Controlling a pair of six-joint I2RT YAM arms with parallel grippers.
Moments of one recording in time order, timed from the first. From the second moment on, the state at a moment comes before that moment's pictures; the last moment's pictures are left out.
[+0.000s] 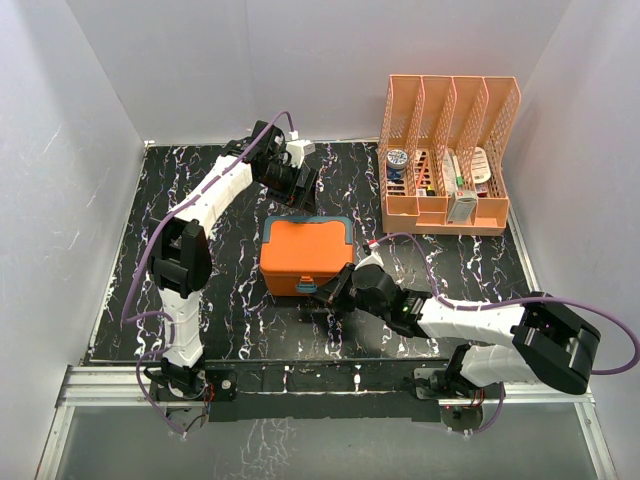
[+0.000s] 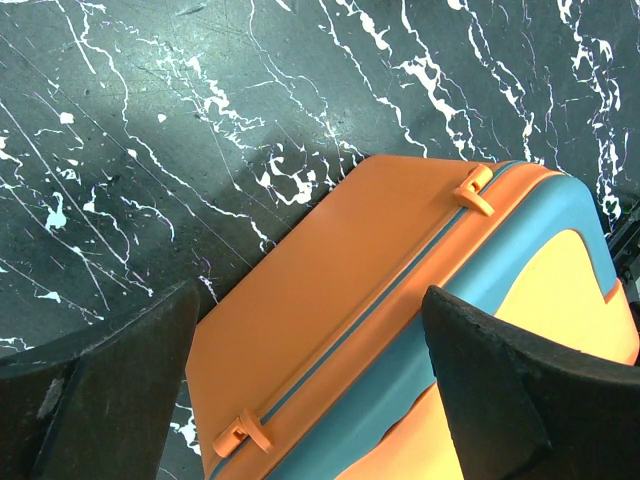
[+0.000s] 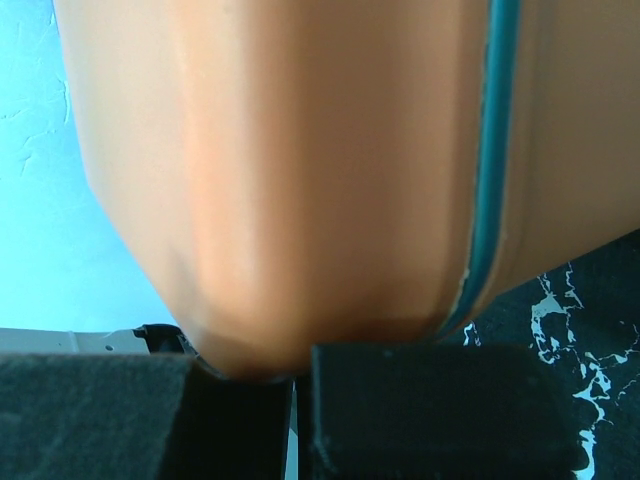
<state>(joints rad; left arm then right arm) -0.40 2.05 1.88 -0.91 0.53 0.08 0.99 1.26 0.49 0.30 0.13 1.31</state>
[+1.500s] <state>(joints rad) -0.39 2.02 1.82 -0.86 0.52 0.08 0.99 1.25 0.53 0.24 0.11 1.37</state>
